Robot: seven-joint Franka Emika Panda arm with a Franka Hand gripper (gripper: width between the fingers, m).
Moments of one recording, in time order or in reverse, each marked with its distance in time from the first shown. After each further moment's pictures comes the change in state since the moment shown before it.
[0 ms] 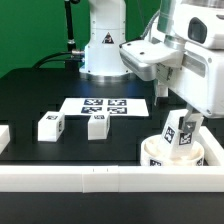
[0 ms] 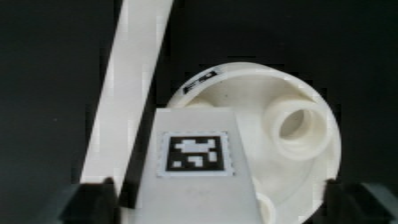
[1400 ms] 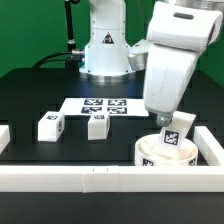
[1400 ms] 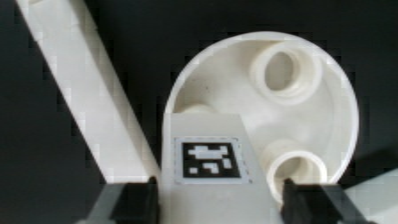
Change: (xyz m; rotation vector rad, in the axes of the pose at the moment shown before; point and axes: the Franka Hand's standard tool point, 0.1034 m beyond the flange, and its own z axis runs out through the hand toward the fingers) arm -0.005 -0.006 0.001 0.032 -0.003 0.791
